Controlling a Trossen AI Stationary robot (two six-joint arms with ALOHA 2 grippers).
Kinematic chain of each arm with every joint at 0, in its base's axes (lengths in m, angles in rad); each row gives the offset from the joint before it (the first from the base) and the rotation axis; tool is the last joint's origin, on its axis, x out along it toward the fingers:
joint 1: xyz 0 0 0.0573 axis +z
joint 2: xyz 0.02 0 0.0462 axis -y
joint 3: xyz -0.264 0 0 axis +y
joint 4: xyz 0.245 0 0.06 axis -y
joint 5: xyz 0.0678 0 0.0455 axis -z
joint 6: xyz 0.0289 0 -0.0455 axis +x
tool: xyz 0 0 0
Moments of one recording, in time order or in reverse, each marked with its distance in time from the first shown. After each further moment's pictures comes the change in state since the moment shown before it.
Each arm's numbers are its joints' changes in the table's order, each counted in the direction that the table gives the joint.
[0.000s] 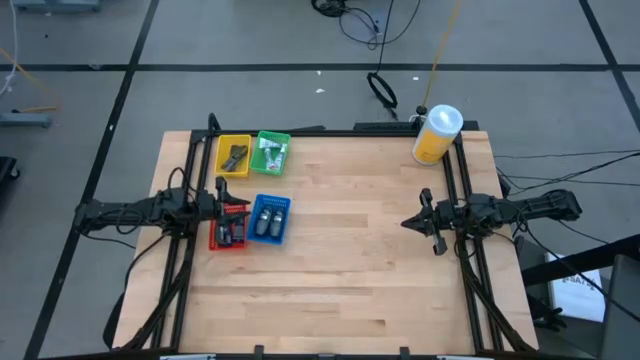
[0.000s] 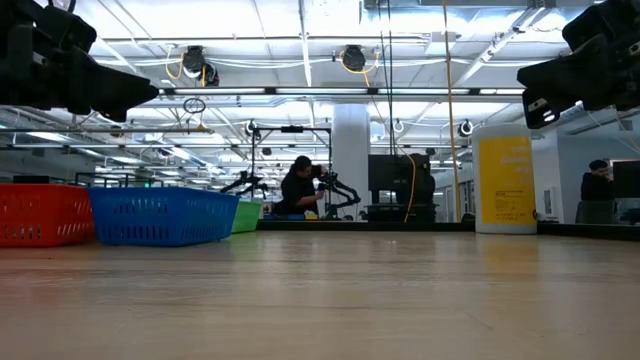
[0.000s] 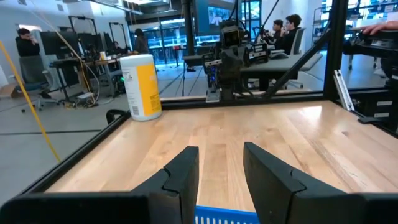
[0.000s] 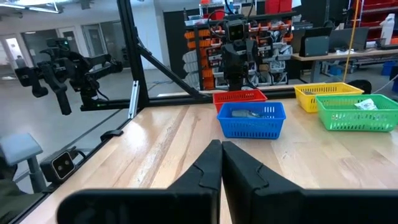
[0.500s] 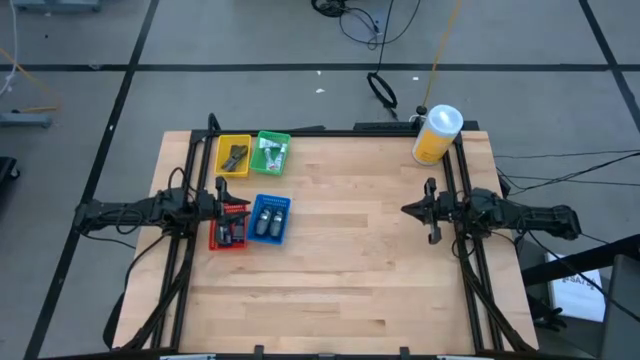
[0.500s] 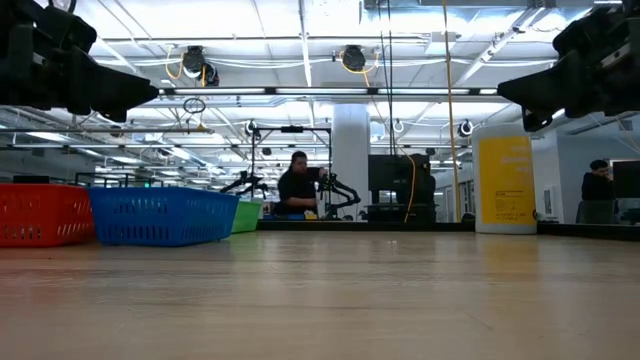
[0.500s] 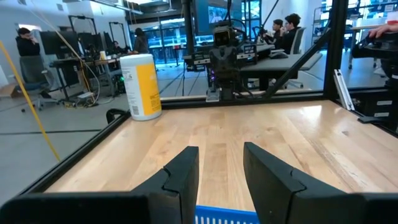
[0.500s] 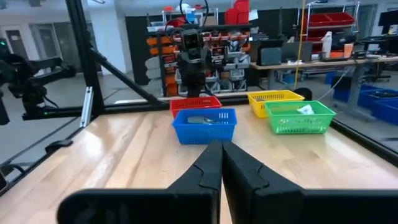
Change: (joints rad) left arm 0.000 -0.002 0.000 0.000 0.000 0.000; right arm -0.202 0.087 0.000 -0.091 -0.036 -0.047
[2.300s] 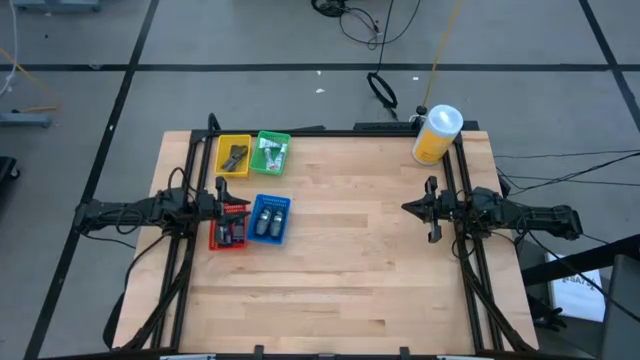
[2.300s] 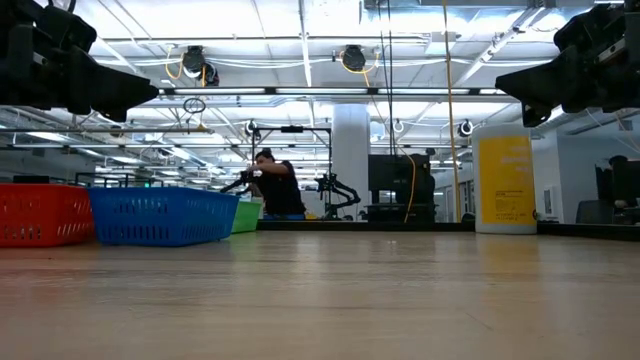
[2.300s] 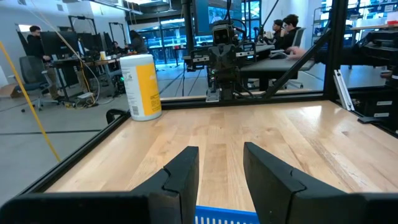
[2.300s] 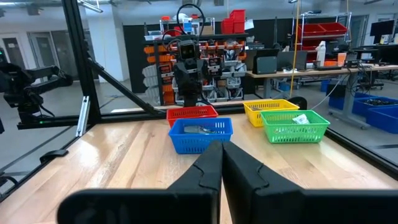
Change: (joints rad) left arm 0.000 0.000 0.000 0.001 0.000 0.000; right arm -0.006 -0.019 0.000 0.075 0.010 -0.001
